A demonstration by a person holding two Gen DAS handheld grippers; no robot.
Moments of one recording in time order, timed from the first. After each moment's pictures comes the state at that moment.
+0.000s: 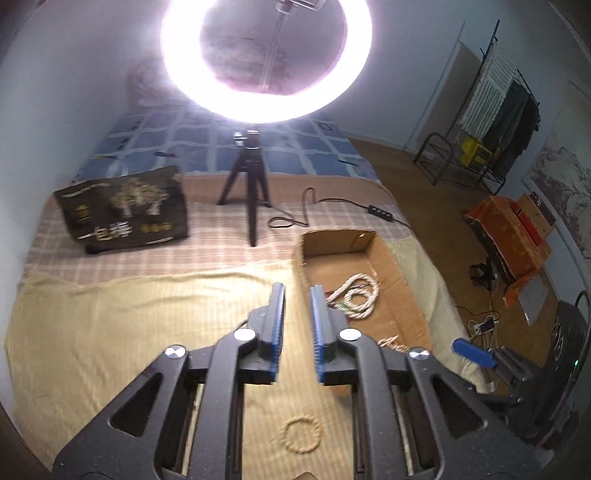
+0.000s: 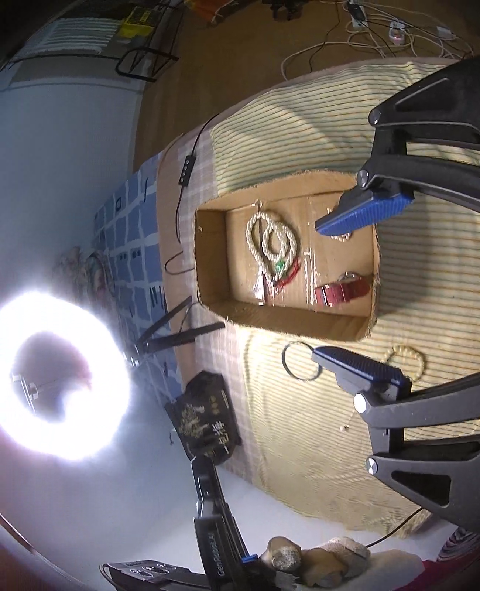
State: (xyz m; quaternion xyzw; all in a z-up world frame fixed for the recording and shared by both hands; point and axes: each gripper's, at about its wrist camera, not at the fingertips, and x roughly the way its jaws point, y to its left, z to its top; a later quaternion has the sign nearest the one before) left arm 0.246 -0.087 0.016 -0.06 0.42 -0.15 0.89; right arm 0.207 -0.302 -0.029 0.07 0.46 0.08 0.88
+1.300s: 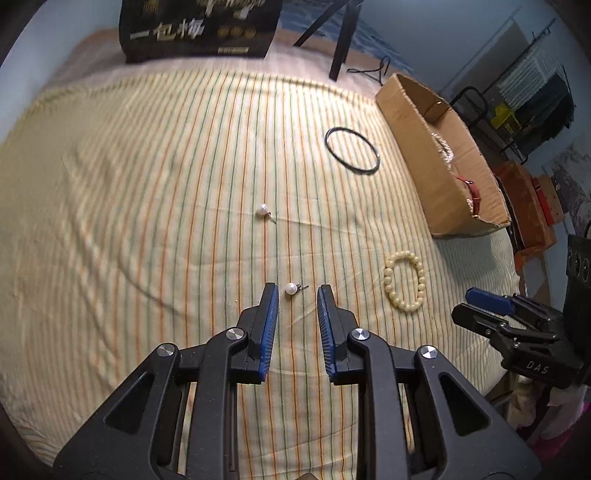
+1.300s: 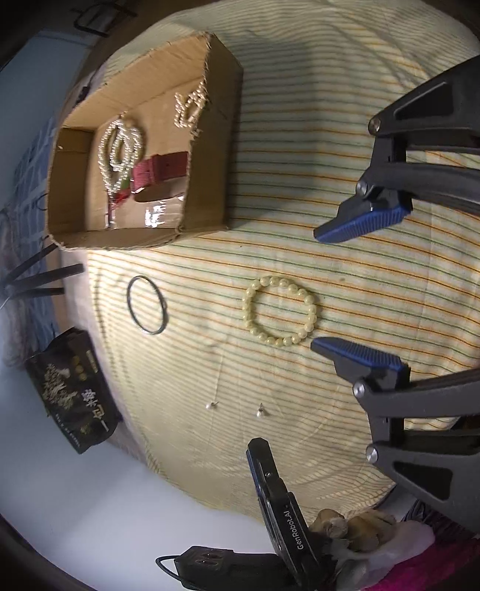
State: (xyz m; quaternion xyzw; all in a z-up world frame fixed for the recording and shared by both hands) left arm 0.160 0.007 -0.158 -0.11 0.57 -0.13 0.81; right arm 0.156 -0.223 -0.140 0.06 0.59 0.14 0.79
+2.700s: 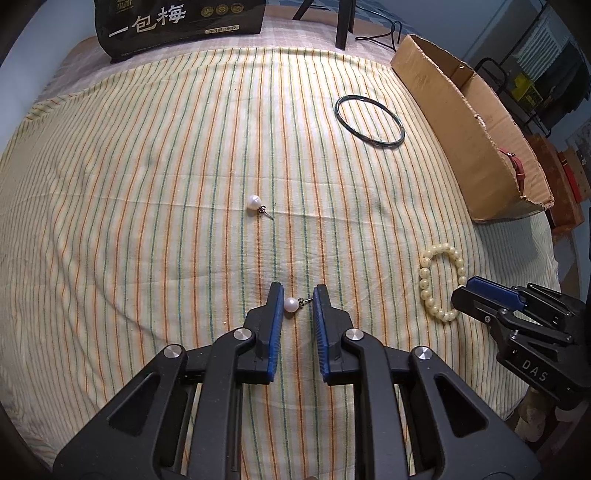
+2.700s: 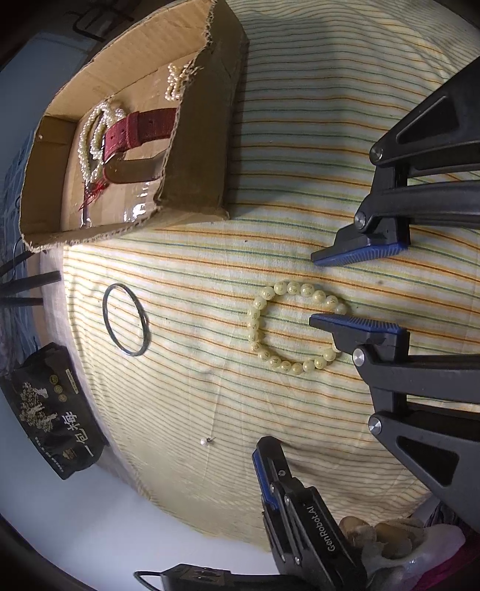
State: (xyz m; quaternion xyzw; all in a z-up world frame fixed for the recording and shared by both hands) left arm 0.183 -0.022 -0.191 -0.04 0.59 -0.10 0.80; right arm 0.183 -0.202 -0.177 0.04 0.60 0.11 0.79
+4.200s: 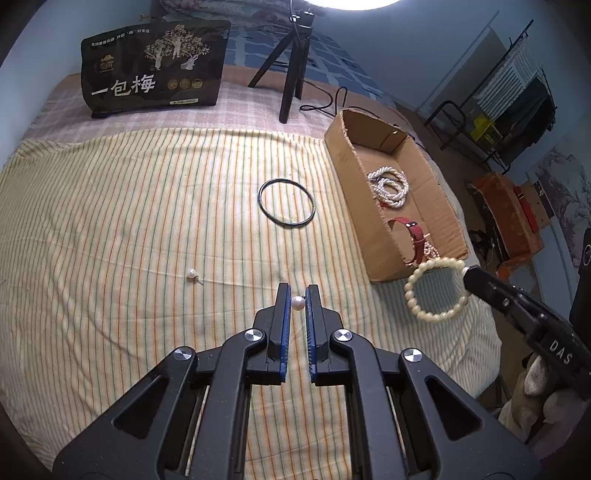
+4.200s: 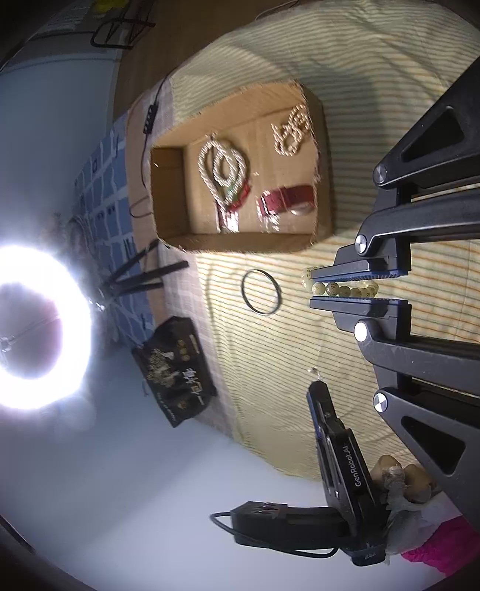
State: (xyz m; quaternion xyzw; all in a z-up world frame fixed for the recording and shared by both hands) left arm 0.175 -0.045 -0.102 -0.11 0.52 -0.16 0.83; right arm 0.167 -0.256 -0.060 0.12 0.46 0.14 0.87
